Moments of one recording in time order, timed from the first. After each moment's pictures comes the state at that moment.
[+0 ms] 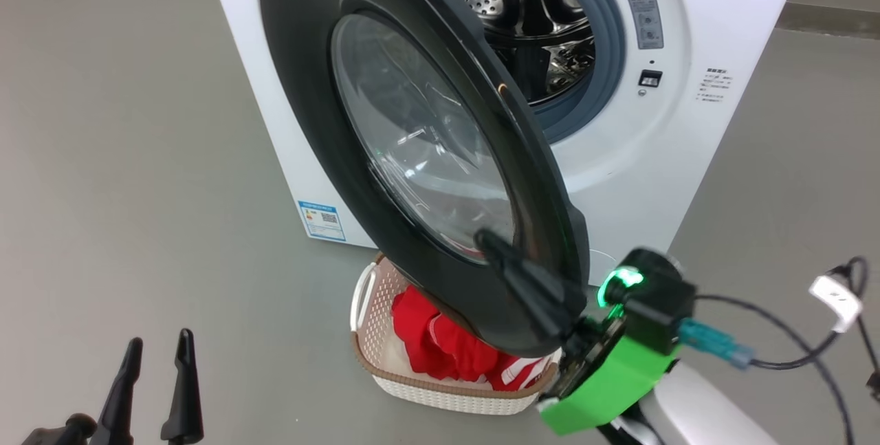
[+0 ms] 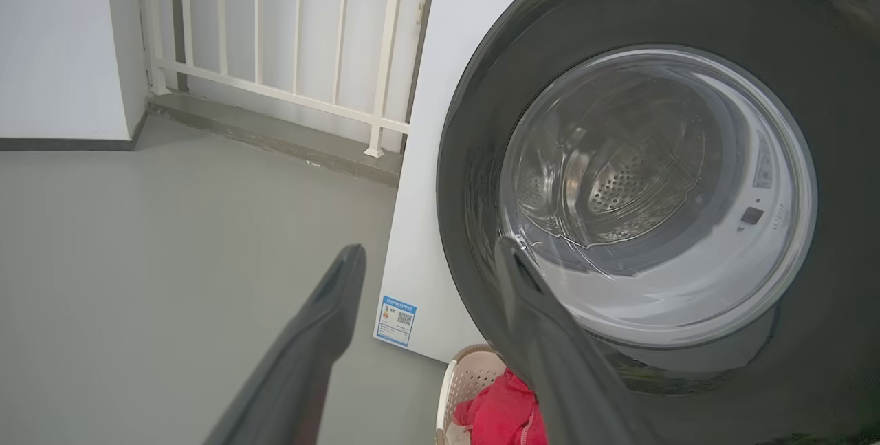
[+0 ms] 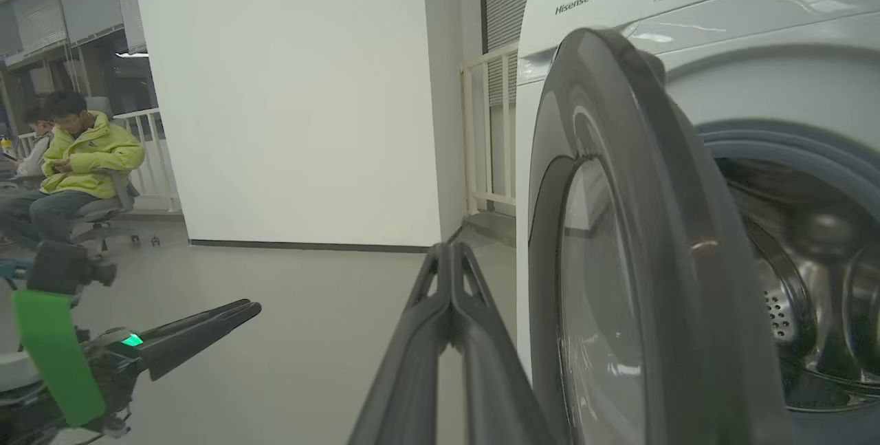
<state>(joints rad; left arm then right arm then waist) 0.04 0.12 -0.02 0.12 -0.46 -0.13 -0.25 -0.35 -0.22 0.57 0.01 0.47 0.13 -0.26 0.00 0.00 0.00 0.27</state>
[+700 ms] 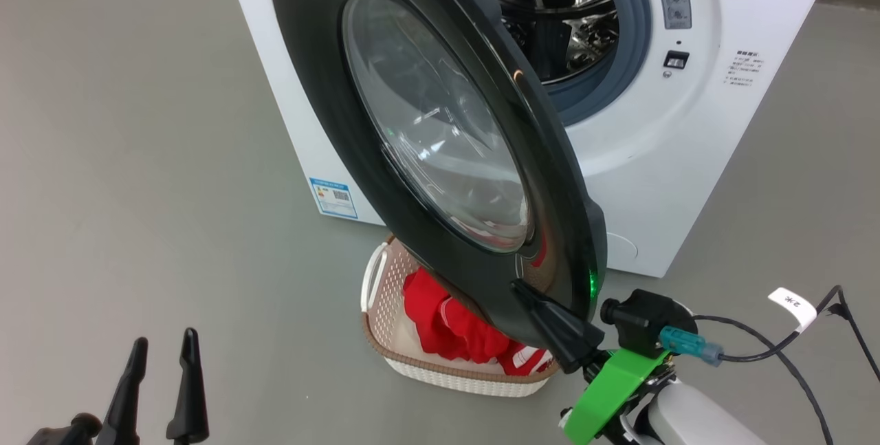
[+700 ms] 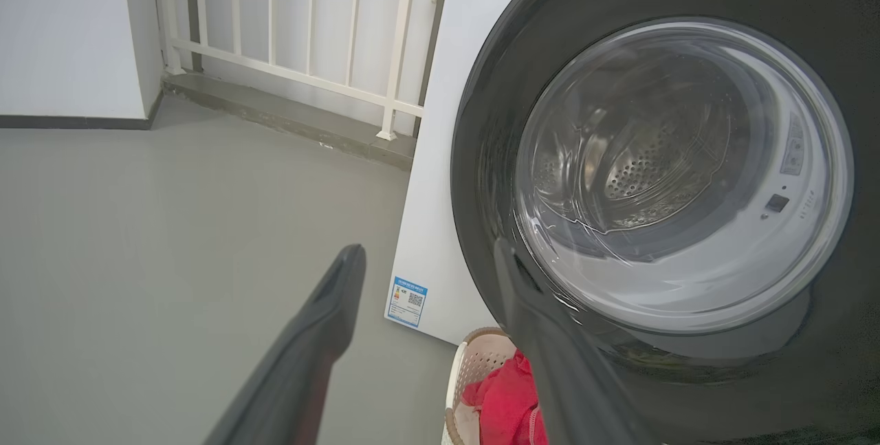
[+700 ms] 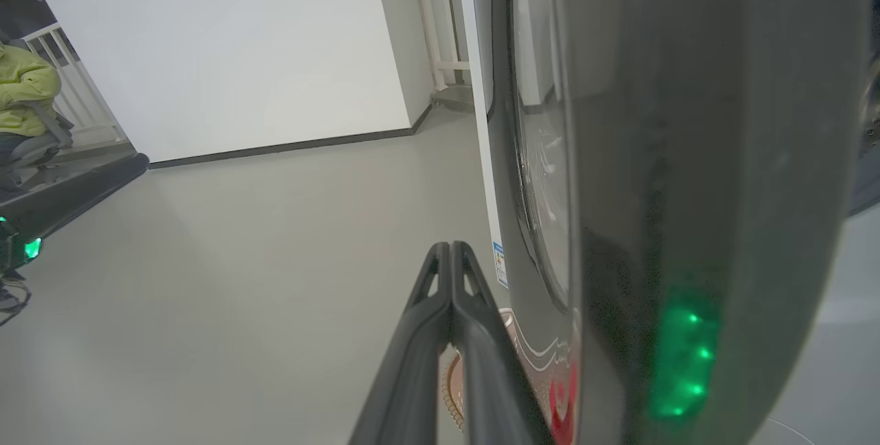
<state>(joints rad) 0.04 0.11 -0.01 0.12 -0.46 -0.13 -0.25 -0.35 -0.24 0.61 0.33 0.50 0.13 -0.26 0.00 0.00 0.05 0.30</state>
